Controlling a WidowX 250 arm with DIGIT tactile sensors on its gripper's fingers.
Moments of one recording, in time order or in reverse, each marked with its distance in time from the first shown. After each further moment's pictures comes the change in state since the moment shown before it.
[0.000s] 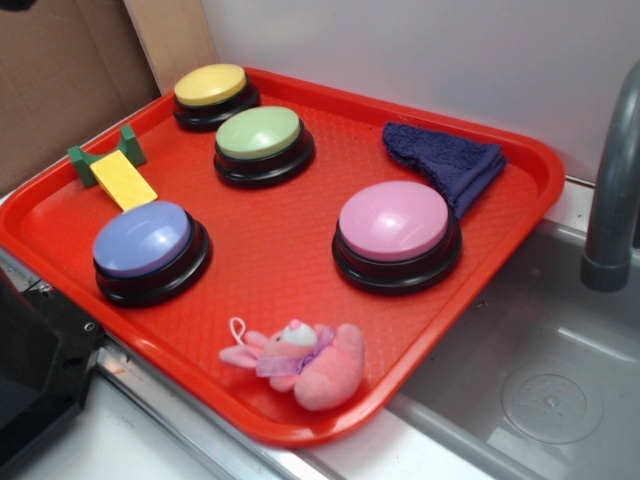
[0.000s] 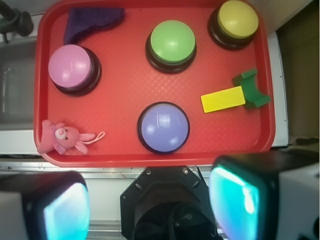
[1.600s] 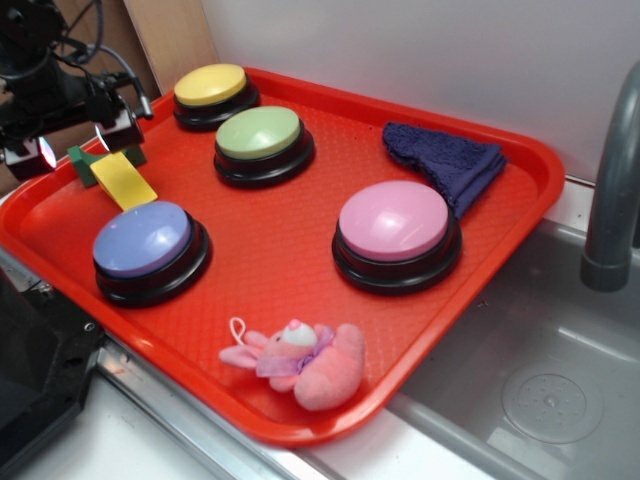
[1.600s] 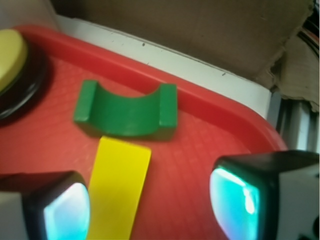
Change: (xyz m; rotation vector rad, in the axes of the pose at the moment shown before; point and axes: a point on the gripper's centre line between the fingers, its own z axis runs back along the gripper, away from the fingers) arm 0.050 0.139 -0.171 0.256 -0.340 1.039
